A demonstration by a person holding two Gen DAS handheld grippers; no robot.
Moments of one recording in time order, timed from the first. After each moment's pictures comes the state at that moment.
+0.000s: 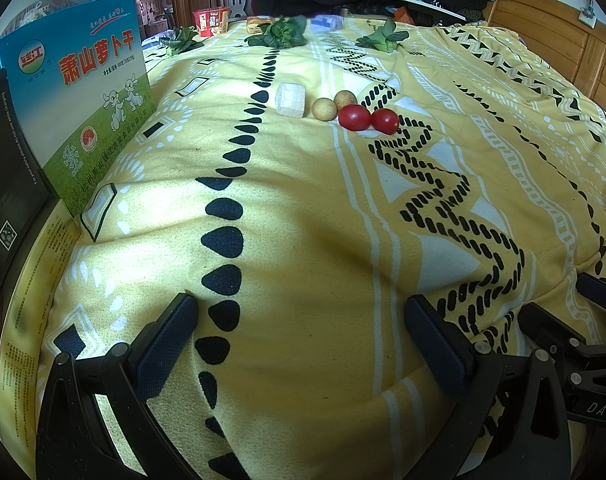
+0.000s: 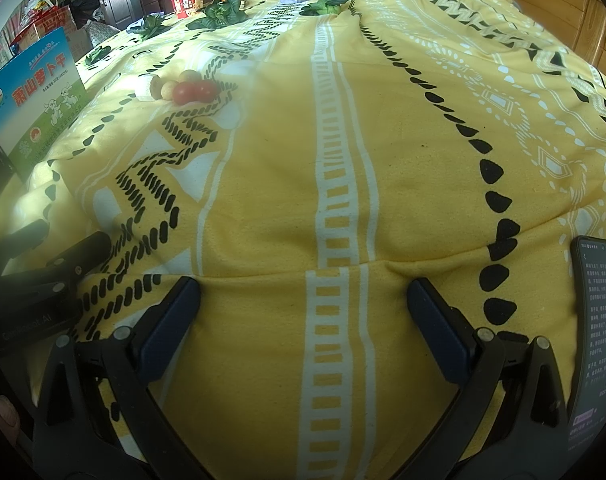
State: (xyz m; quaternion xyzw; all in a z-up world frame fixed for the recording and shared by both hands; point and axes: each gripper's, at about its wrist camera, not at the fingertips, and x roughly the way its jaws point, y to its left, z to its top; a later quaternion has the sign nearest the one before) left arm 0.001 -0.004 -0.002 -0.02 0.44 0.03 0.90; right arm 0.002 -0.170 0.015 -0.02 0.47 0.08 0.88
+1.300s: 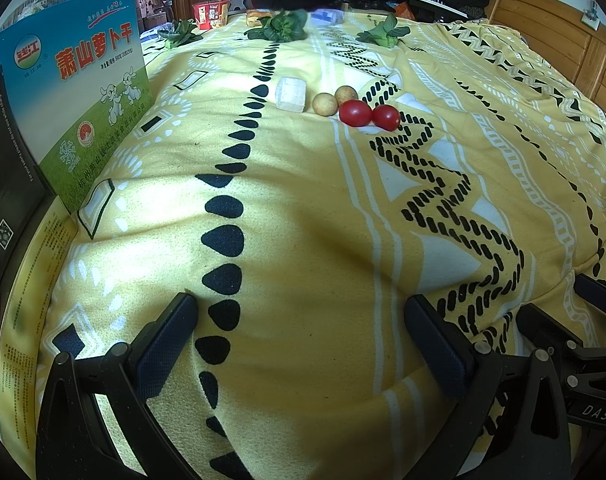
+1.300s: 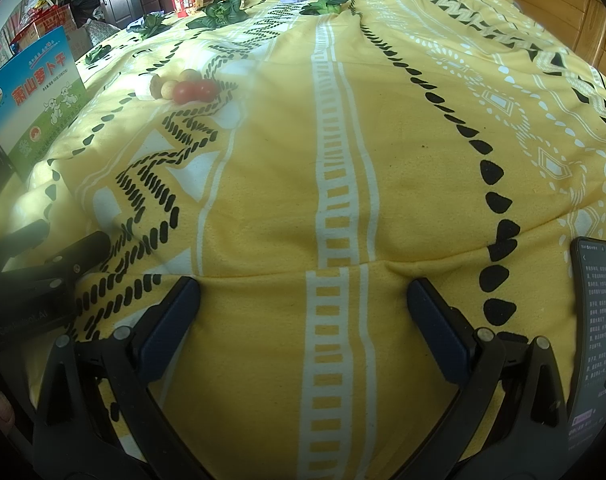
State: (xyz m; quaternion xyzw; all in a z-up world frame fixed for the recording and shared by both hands) left arm 0.005 -0.002 -0.001 -0.02 0.45 0.02 0.89; right arm 0.002 -0.169 0.015 -0.02 0.47 0.08 0.88
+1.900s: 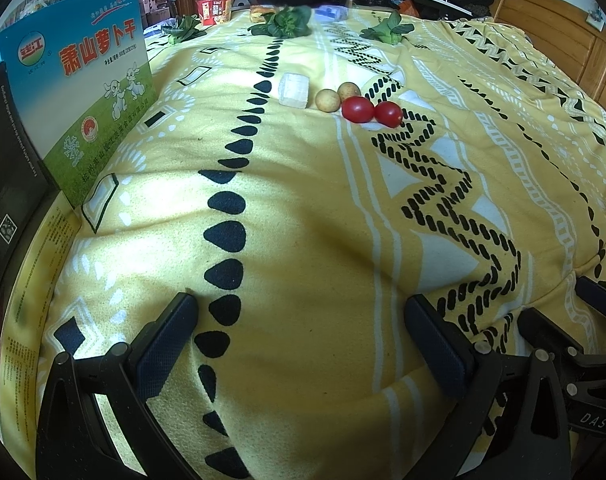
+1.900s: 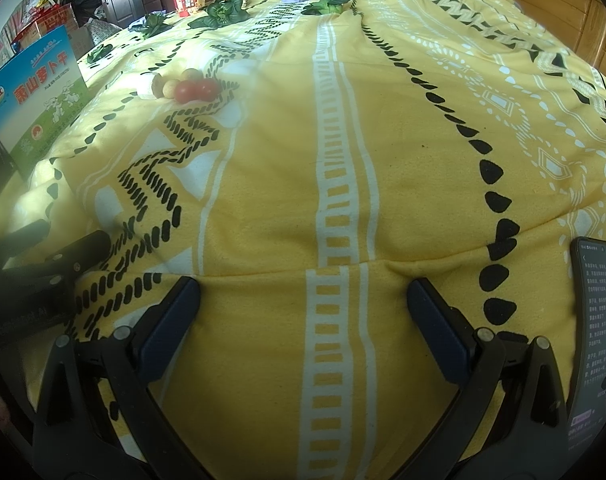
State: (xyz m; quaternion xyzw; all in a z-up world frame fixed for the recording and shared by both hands) left arm 0.004 -0.003 -0.001 -0.03 0.46 0.03 0.89; right arm 0.000 -0.173 0.014 -0.02 0.47 0.08 0.88
